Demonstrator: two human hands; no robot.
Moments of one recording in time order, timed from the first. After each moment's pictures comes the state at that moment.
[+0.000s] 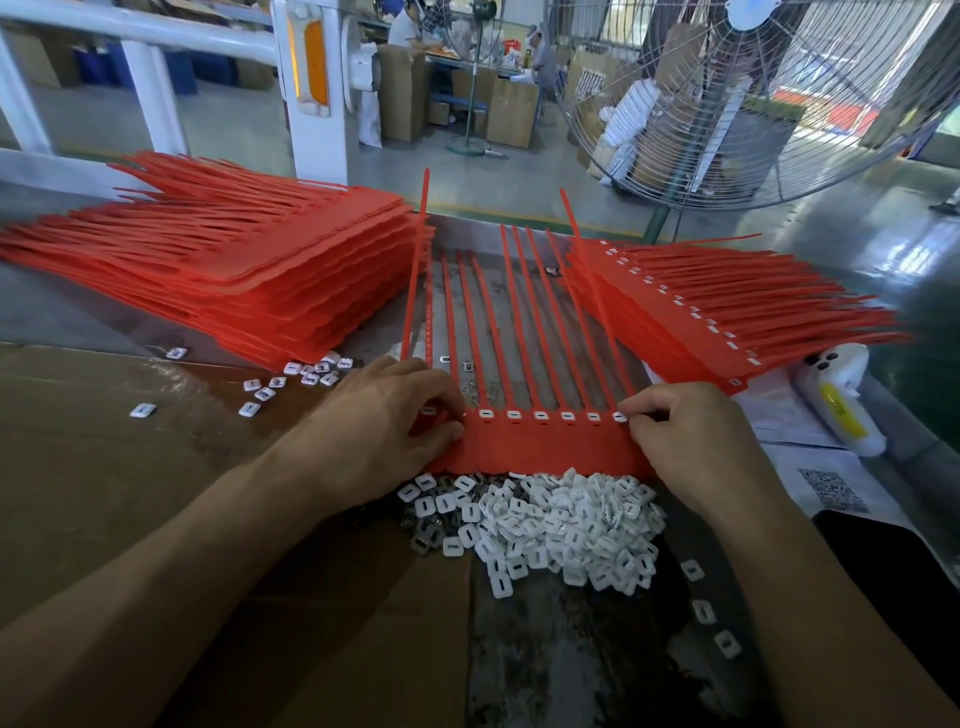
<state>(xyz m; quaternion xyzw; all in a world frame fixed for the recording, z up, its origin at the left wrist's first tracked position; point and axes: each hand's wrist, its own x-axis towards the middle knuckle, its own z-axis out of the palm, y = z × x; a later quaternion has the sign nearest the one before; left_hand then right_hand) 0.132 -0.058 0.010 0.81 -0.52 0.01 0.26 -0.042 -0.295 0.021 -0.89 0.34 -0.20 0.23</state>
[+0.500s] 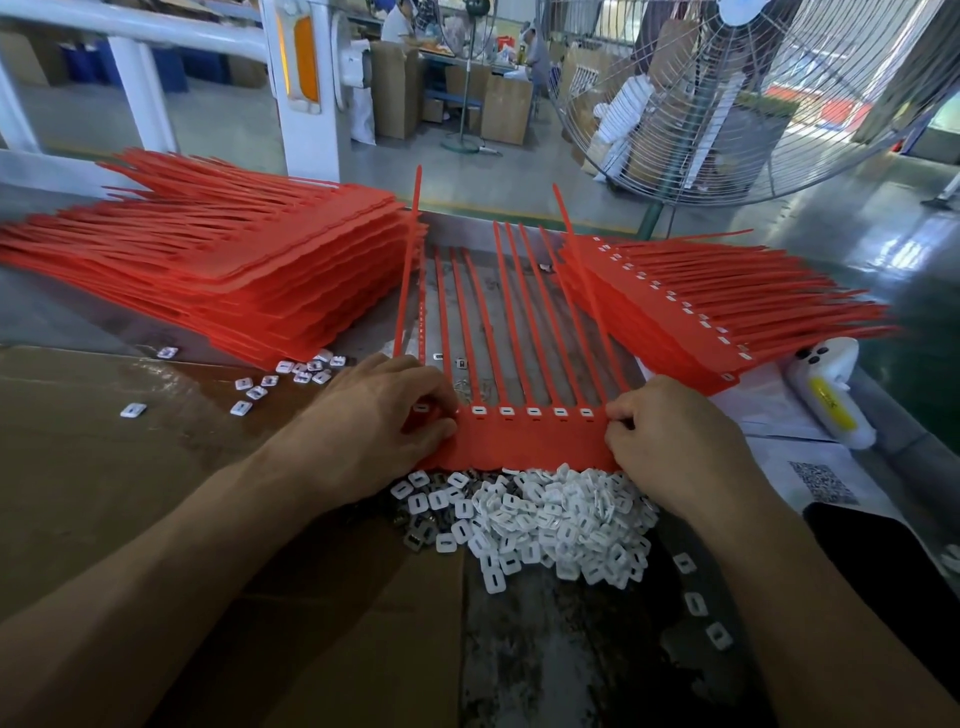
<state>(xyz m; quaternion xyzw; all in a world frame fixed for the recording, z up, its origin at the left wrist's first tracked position) 0.134 -0.059 0.011 0.82 -0.52 0.00 0.25 -0.042 -0.276 0.037 -0.94 0.31 -0.09 0.09</state>
